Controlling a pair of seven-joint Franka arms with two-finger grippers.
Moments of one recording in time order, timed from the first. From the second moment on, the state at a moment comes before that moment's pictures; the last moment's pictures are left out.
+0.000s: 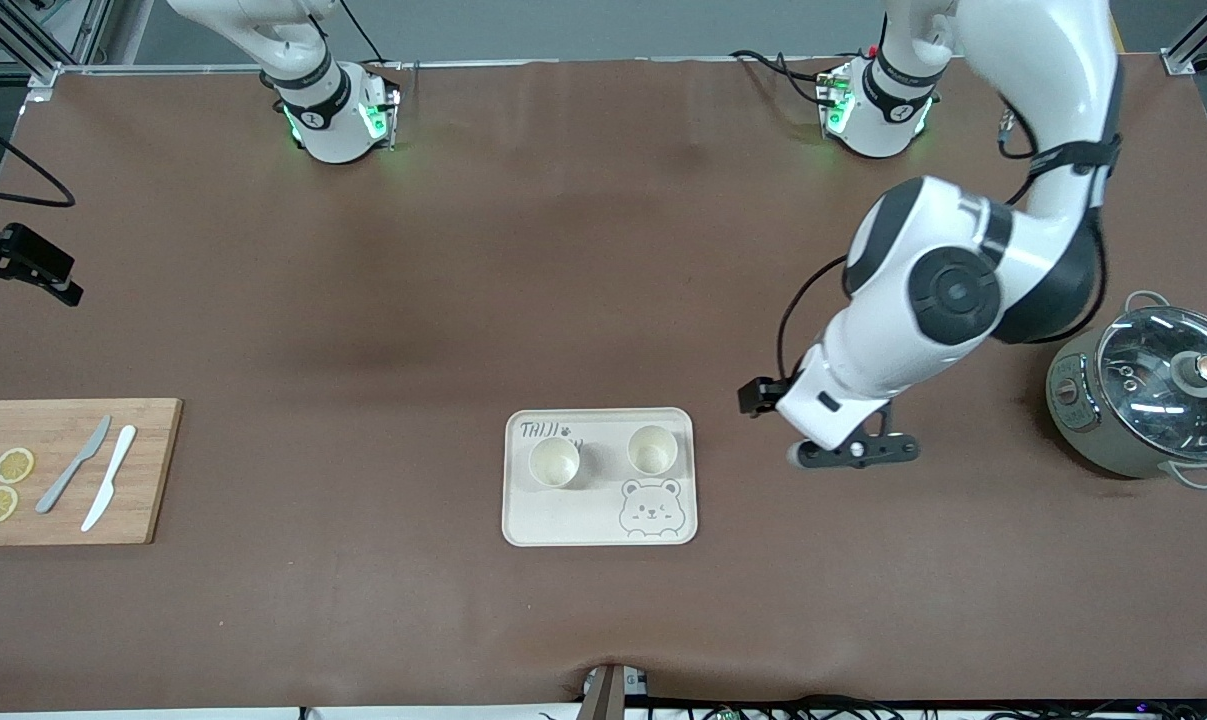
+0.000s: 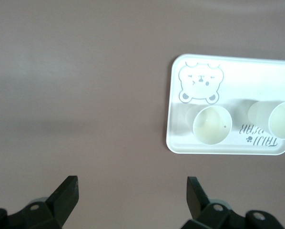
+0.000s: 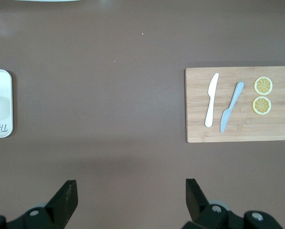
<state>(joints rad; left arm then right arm) -0.34 0.58 -0.13 -1.26 -0.03 1.83 -0.49 -0.01 -0.05 -0.09 -1.66 0.00 1.75 -0.09</state>
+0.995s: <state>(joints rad) -0.46 0.79 -0.13 -1.26 0.04 2.09 -0.58 -0.01 -0.04 -0.09 -1.66 0.00 1.75 -0.09</state>
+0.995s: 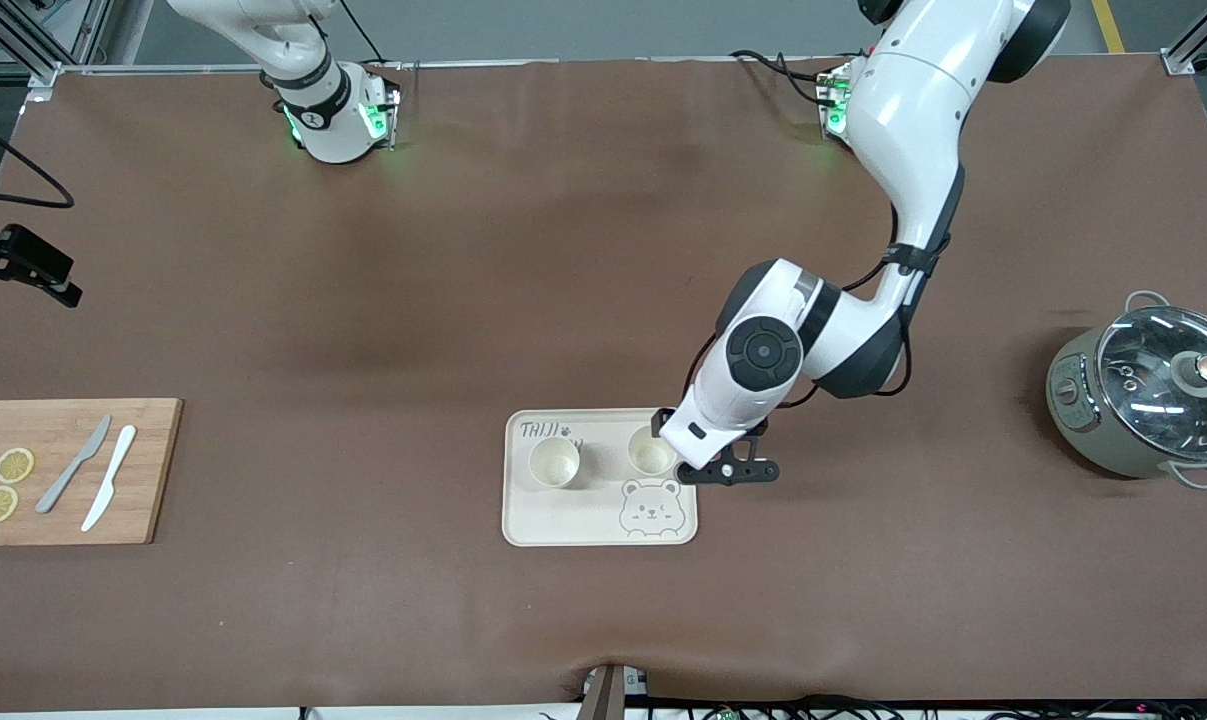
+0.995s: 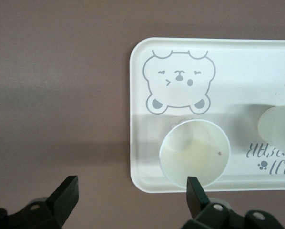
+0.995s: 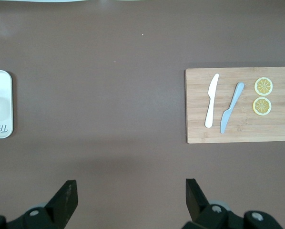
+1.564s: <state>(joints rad) -0.46 0.88 -0.13 -1.26 0.08 2.26 -0.59 -0.01 0.03 -0.07 -1.63 0.03 1.75 -0.09</state>
